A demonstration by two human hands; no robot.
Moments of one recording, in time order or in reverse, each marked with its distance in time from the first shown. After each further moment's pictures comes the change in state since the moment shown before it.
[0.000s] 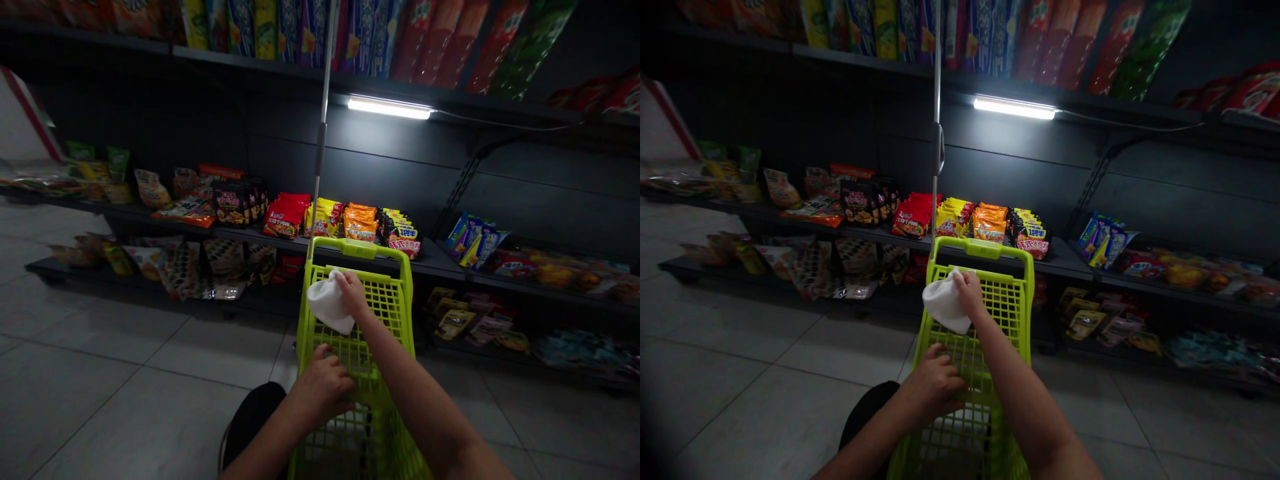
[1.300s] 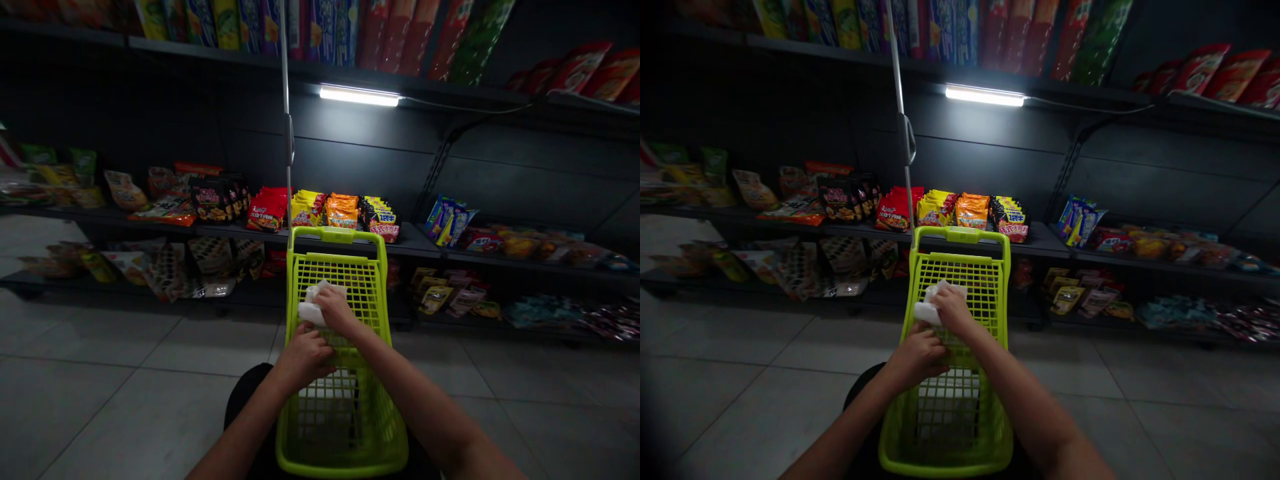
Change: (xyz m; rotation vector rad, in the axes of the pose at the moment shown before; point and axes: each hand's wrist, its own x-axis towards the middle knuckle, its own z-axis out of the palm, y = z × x) left_hand 0.001 0.011 -0.010 0.029 0.073 -0.020; right_hand -0.091 -0.005 -0.029 -0.127 -0.260 -0.250
